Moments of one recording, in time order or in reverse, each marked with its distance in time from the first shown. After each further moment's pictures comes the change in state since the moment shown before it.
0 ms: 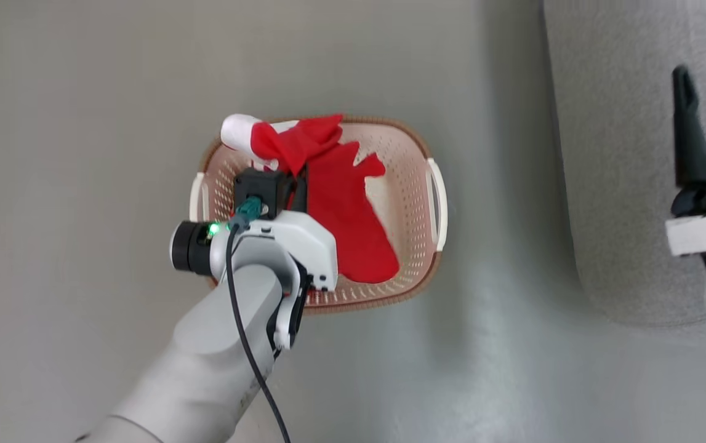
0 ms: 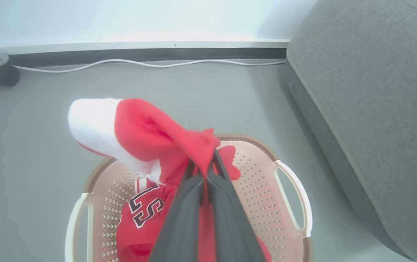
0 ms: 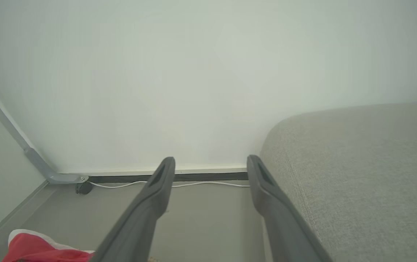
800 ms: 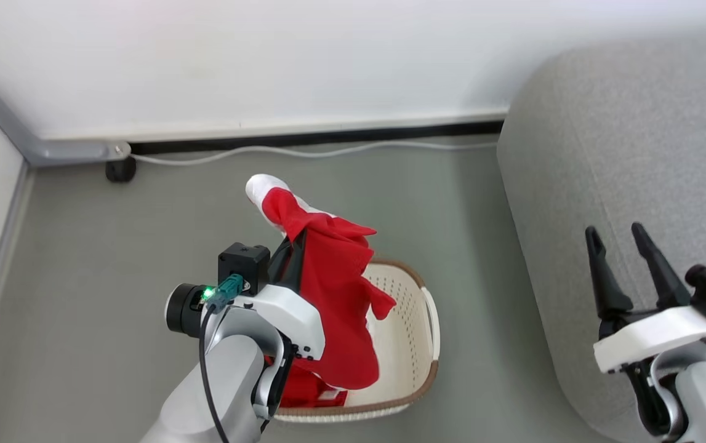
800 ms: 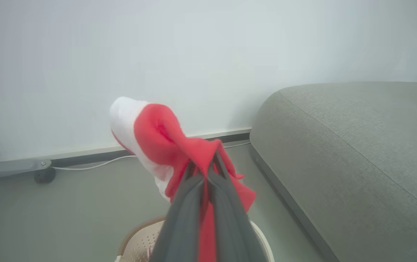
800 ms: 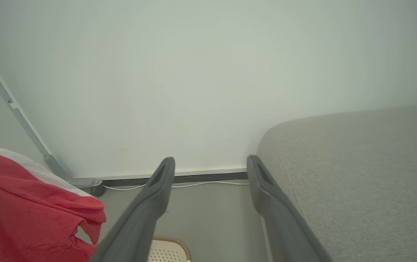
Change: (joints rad) left arm 0.276 -0.002 0.271 -0.121 0.280 -0.171 0.000; right arm 0.214 0.155 0.001 0.189 -0.146 0.000 0.000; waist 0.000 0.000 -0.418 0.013
